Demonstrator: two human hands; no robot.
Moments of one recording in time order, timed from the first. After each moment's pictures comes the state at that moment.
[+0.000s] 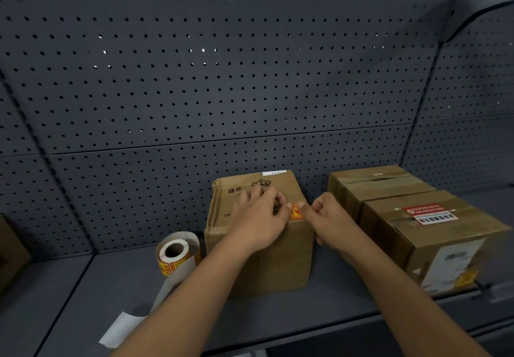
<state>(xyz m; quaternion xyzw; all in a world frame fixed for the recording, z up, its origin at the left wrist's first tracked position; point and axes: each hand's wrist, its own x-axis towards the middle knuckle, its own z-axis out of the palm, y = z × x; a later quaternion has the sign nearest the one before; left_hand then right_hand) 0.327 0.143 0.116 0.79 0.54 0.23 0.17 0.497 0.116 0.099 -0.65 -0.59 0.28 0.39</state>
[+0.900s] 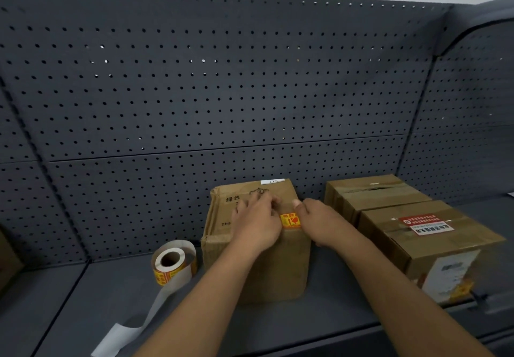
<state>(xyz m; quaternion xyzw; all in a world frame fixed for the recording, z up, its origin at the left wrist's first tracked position) 0.336 0.151 0.118 0.75 0.58 0.26 0.19 0.492 0.143 0.114 -0.70 -0.65 0.20 0.23</state>
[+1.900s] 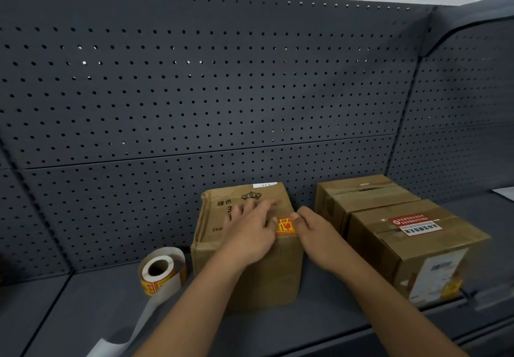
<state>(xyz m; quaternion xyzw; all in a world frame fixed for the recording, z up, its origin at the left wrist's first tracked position) 0.336 0.146 0.118 0.79 0.55 0.22 0.20 0.503 0.121 0.091 -0.63 -0.64 0.25 0.36</state>
